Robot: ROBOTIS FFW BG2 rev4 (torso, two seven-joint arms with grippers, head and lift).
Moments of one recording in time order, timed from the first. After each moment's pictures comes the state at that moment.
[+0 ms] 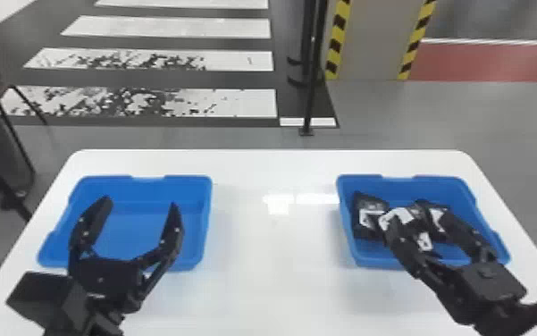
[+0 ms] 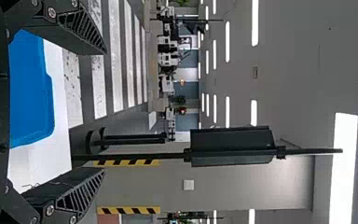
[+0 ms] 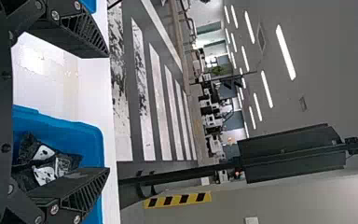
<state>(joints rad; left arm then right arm) 0.55 0.05 -0.02 -2.03 0.00 -0.22 -0.04 0.61 -0.20 -0.10 -2.19 -0.39 0.13 0.22</state>
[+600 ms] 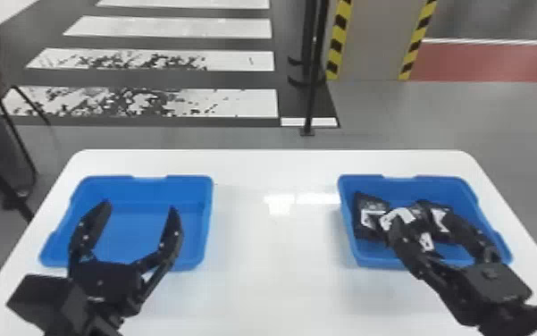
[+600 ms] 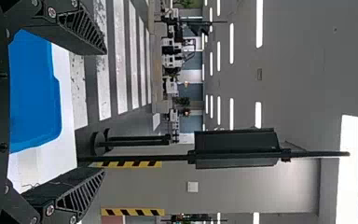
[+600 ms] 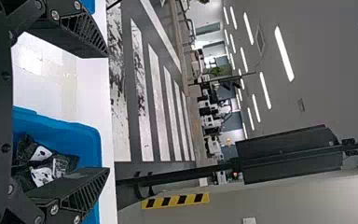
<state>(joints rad) 0.56 0.05 -0.01 -2.03 0.00 -0.20 -0.04 0.62 -0.20 -0.10 -2.21 -0.39 0.13 0.22</state>
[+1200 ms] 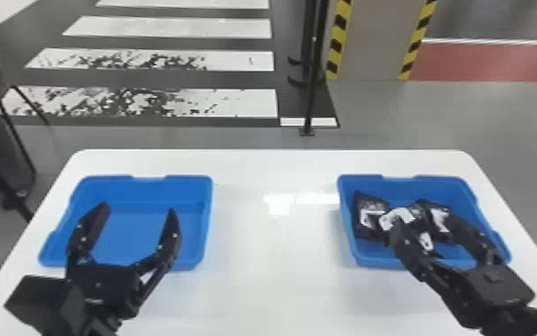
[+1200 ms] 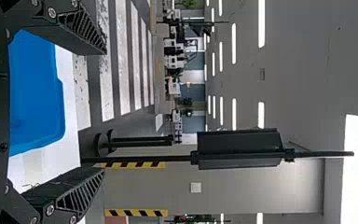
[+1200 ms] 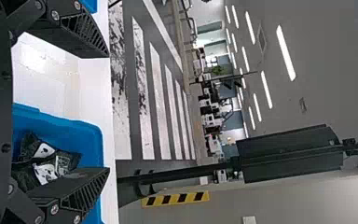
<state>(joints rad) 0.57 0.05 -0.01 -2.04 0.00 -0.19 -0.04 0.63 -0.20 -0.11 -2.21 -0.38 0.13 0.22</state>
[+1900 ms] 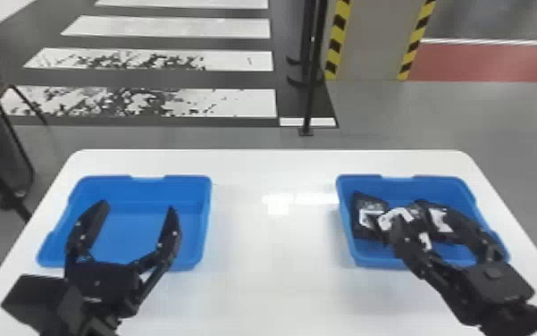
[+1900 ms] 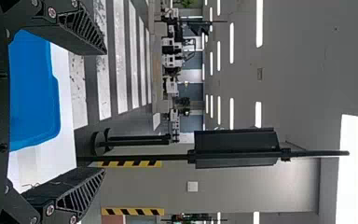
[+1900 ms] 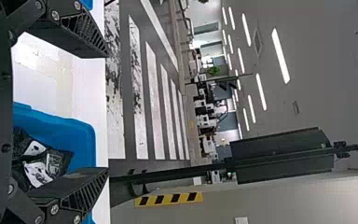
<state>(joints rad) 0.57 0.05 -0.01 -2.05 0.00 -0.19 -0.04 0.62 -0.20 -0.11 -2.20 -0.37 0.09 0.22</state>
